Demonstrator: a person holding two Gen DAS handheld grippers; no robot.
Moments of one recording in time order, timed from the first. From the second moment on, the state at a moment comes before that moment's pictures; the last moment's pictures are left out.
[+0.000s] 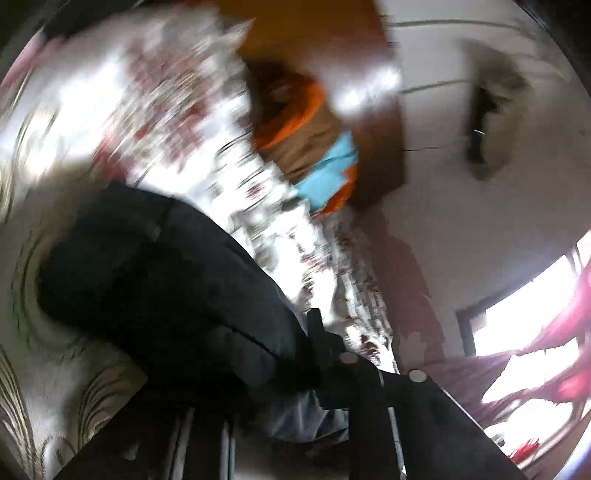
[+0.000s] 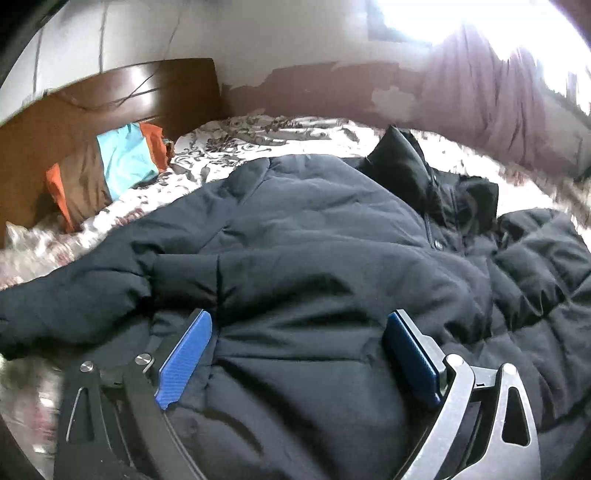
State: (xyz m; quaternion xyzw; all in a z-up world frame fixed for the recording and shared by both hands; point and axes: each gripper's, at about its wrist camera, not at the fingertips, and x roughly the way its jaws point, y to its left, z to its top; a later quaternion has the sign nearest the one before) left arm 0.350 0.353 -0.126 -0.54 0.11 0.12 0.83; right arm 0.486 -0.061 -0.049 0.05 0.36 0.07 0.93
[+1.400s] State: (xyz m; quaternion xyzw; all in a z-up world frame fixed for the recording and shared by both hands) left arm 0.397 -0.110 -0.080 -0.11 0.47 -0.39 0.78; right arm 0.375 -0.338 -0.089 0.35 0.41 0.15 0.83
